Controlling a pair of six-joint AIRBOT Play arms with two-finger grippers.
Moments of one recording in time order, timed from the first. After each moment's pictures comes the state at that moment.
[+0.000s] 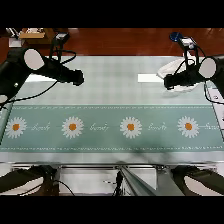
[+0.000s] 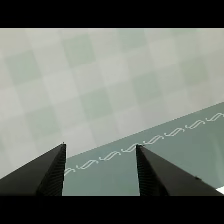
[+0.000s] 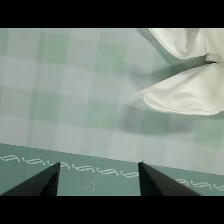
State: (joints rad) left arm -0.29 -1.32 1.32 1.36 -1.05 -1.51; right arm 0.16 -1.22 1.21 -1.66 1.09 1.63
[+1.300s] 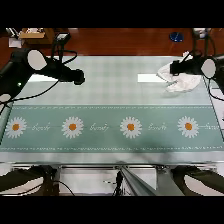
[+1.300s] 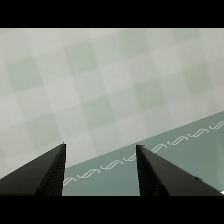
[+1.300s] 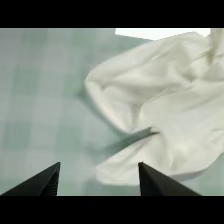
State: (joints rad) left arm -0.29 -1.35 1.32 1.36 -1.02 -1.51; right arm 0.09 -1.25 1.23 -1.87 0.77 1.82
